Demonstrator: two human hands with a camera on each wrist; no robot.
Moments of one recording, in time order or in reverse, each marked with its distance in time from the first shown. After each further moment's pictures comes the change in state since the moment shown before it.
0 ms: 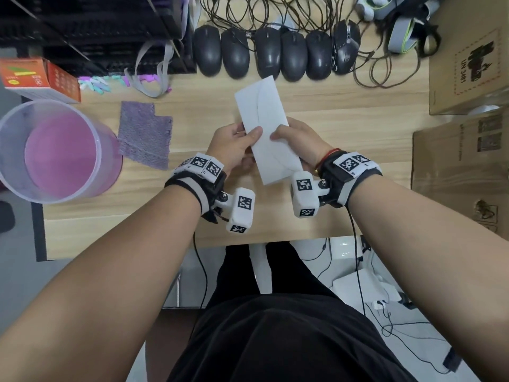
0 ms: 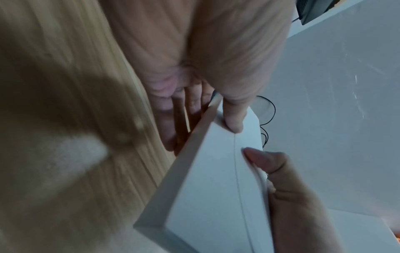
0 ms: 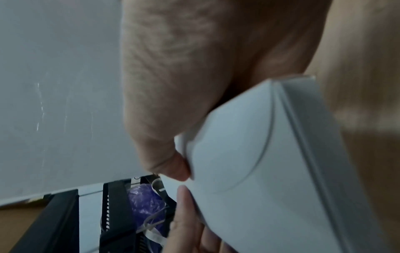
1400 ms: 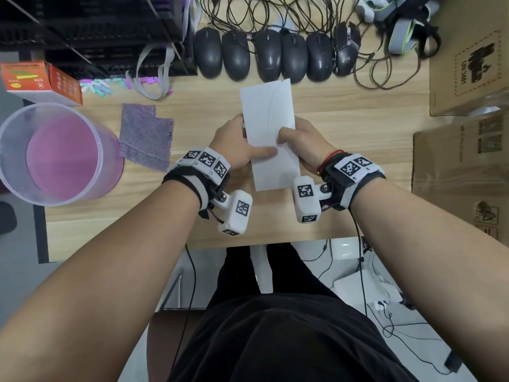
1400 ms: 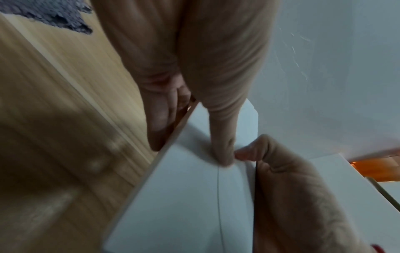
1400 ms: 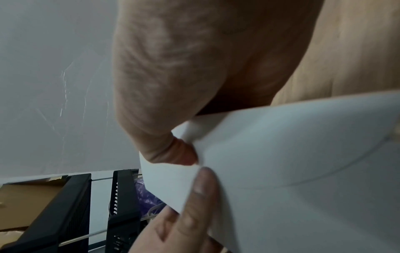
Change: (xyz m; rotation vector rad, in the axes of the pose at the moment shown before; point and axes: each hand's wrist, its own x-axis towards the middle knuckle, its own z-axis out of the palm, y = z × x) left_hand 0.010 0.012 -0.007 0.454 -0.086 0.141; right_hand -0.003 -0.005 0.000 -0.112 0.057 -0.080
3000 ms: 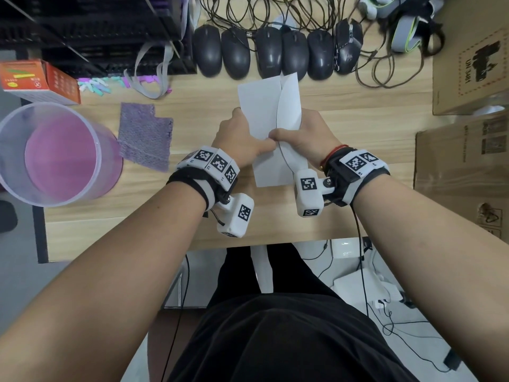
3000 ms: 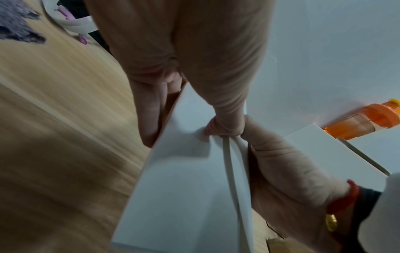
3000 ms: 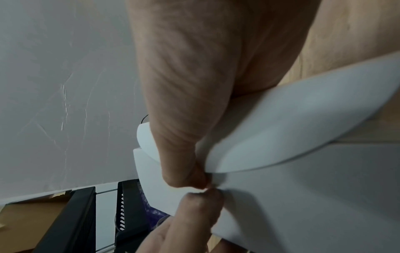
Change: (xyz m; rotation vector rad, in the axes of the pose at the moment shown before) left_hand -0.007 0.027 0.007 0.333 0.127 -0.064; right_hand 0.006 -0.002 -0.012 -0.120 0.057 -0.144
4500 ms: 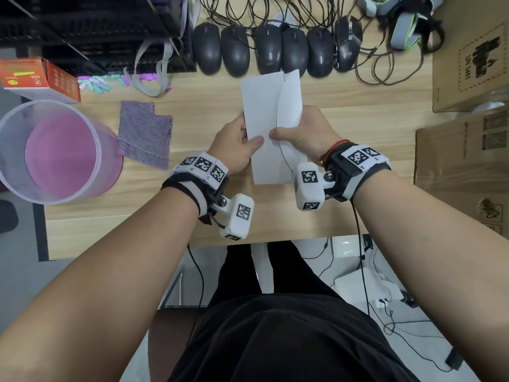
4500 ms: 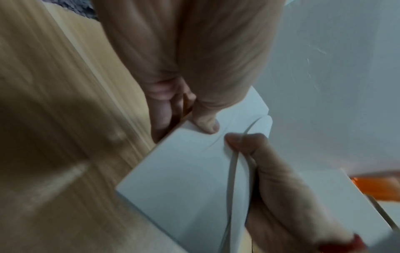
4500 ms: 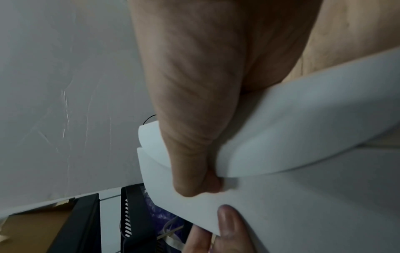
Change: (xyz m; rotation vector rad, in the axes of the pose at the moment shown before) left_hand -0.011 -0.023 0.004 -0.386 -0.111 0.067; right_hand -0.005 -0.009 0.000 -0.022 -0.023 0.028
